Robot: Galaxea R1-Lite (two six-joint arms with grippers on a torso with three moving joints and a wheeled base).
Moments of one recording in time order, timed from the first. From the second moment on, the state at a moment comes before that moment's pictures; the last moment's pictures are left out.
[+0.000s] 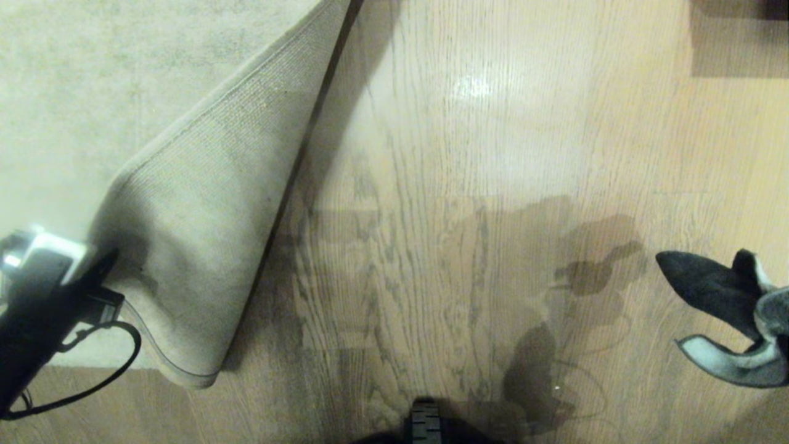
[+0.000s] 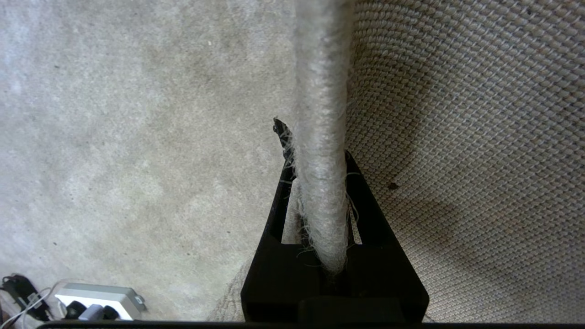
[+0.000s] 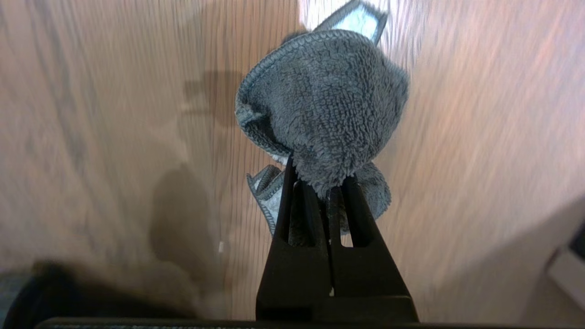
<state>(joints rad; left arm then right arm) 0.32 1.65 -0.15 -1.52 -0.16 0.59 -0.02 0.77 0.00 -0.71 -0.08 -0.10</state>
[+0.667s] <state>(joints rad) 0.31 1.64 -0.15 -1.52 -0.16 0.59 0.00 0.05 -0.05 0.13 0.00 -0.04</state>
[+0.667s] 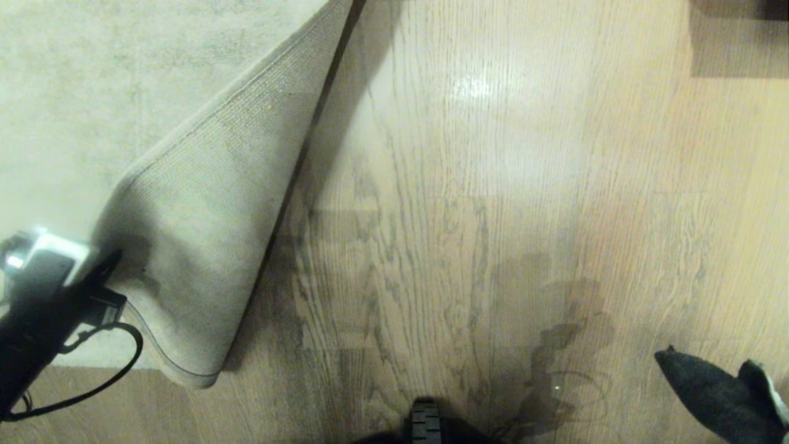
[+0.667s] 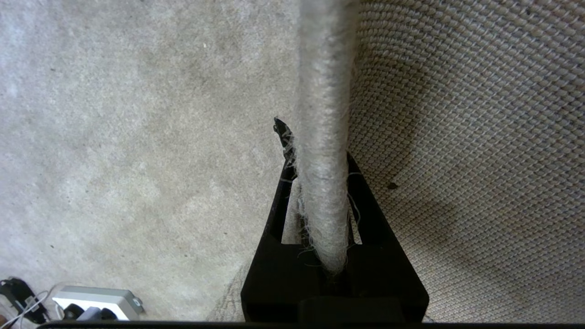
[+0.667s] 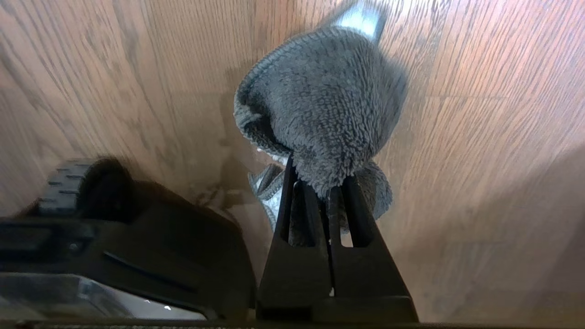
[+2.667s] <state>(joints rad) 0.30 1.62 -0.11 -1.52 -0.17 0.58 0.00 0.00 -0.05 0.13 0.00 -0.02</state>
